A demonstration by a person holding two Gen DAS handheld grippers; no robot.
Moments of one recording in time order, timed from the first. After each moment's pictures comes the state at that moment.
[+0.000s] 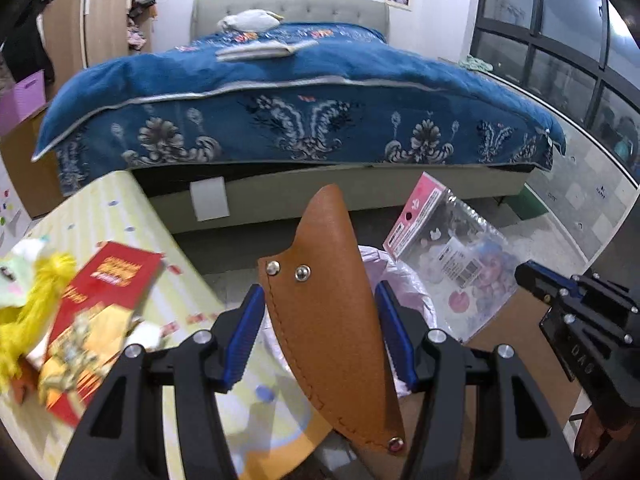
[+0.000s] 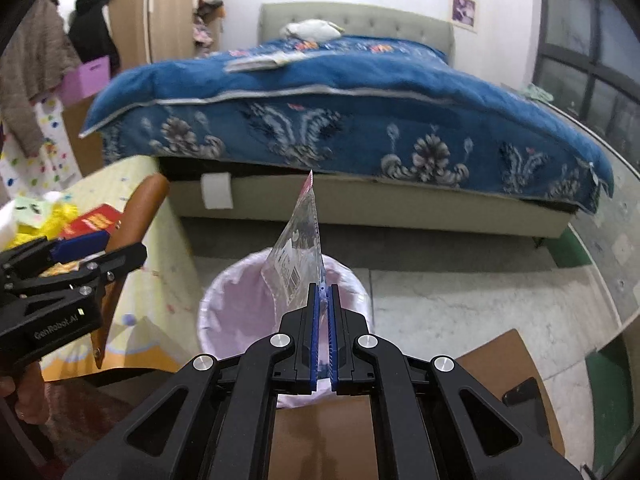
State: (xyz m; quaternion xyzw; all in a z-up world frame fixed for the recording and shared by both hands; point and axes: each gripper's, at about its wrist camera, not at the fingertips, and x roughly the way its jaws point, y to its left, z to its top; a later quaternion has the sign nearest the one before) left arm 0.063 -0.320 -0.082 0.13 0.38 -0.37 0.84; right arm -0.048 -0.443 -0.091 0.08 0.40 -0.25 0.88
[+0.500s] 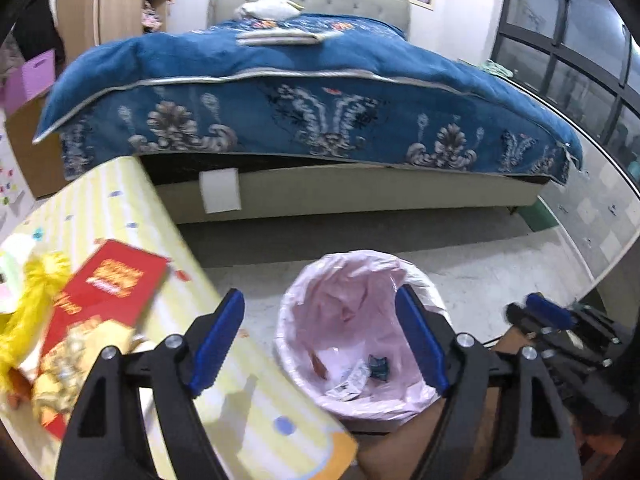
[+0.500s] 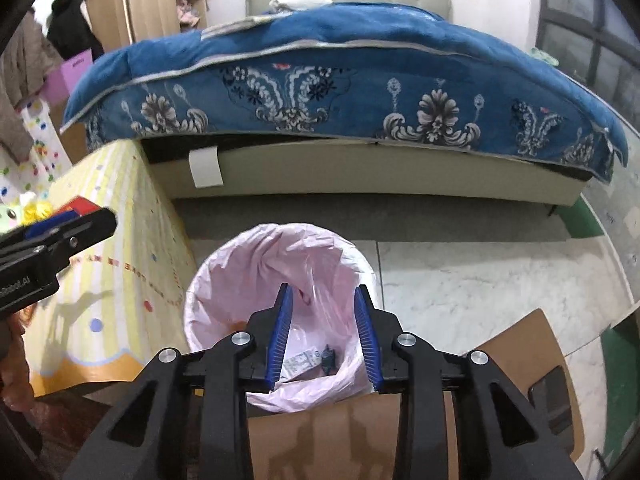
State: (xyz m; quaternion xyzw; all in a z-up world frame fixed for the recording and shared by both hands) left arm 0.093 -0.309 -0.085 0.11 0.39 -0.33 0.85; right arm -0.040 -0.461 -0.110 0.13 0.41 -0.23 0.87
